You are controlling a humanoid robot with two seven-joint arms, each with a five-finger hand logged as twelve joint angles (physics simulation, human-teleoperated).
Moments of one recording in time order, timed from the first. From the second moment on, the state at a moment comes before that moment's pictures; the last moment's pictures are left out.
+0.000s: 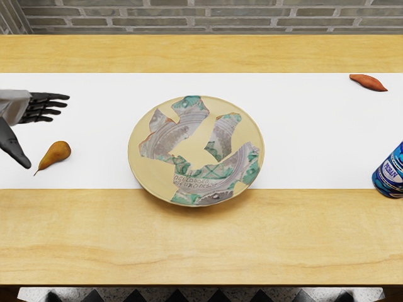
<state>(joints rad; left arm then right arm) -1.14 1.15 -0.17 -1.30 0.44 -0.61 0.08 0.01 0.00 -0.06 0.24 0.04 -0.14 -0.02</state>
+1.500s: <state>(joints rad) -1.04 0.80 -0.12 -1.51 1.27 -0.02 0.61 0.01 0.00 -0.07 0.20 0.04 -0.14 -0.02</state>
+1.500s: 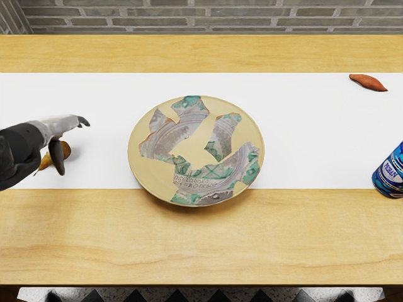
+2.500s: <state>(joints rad) -1.01 0.75 -0.03 -1.39 1.33 0.08 0.61 0.01 0.00 -0.07 0.20 0.04 -0.14 -0.02</state>
